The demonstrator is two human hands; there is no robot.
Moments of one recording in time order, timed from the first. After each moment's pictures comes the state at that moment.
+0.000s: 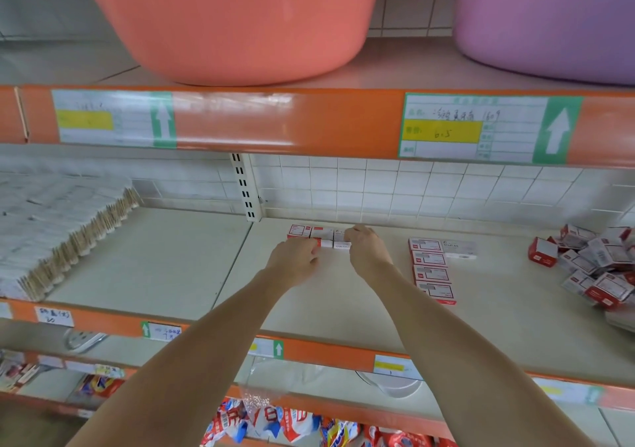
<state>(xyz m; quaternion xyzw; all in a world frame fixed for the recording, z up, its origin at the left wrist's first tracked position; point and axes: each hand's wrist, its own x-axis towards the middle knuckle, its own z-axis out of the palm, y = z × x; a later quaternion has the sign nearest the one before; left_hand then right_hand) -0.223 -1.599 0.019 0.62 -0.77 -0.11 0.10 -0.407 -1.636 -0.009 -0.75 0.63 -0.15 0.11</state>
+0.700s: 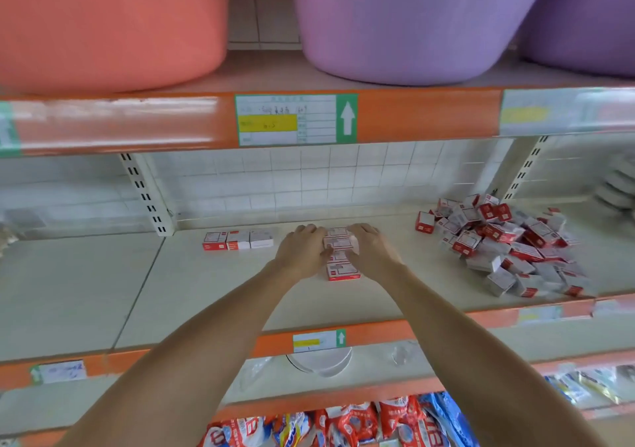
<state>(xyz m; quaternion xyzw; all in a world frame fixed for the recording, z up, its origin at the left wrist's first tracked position) -0.389 -1.577 0.041 0.48 -0.87 -0.08 0.10 -0.566 -1.539 0.029 -0.68 0.70 -0.19 0.09</state>
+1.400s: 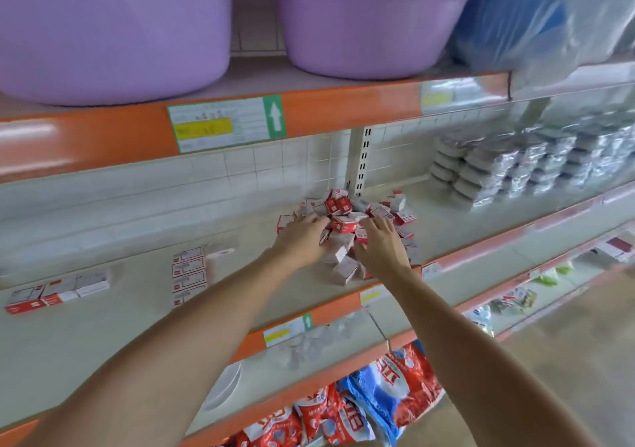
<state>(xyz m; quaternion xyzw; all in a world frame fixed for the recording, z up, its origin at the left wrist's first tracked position) -0.676 -1.514 0.078 0.32 -0.94 -0.10 0.11 -0.836 -1.407 0.056 -0.54 0.81 -0.23 -0.03</state>
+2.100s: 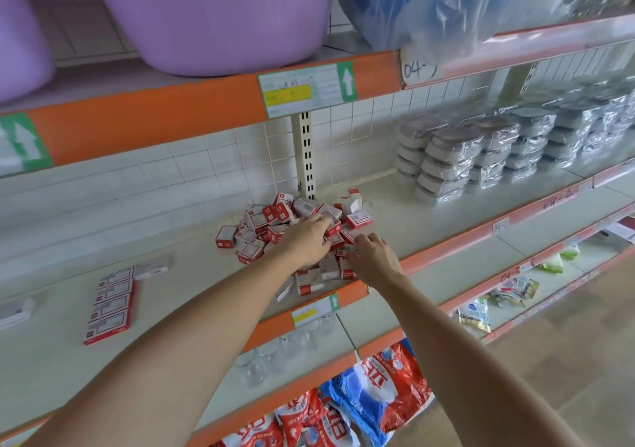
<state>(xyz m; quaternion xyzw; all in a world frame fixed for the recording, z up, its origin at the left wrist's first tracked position) -0.841 -1.493 0.062 0.31 -0.94 -0.10 0.04 -0.976 -1.383 0.012 -0.50 0.84 -0.20 0.09</state>
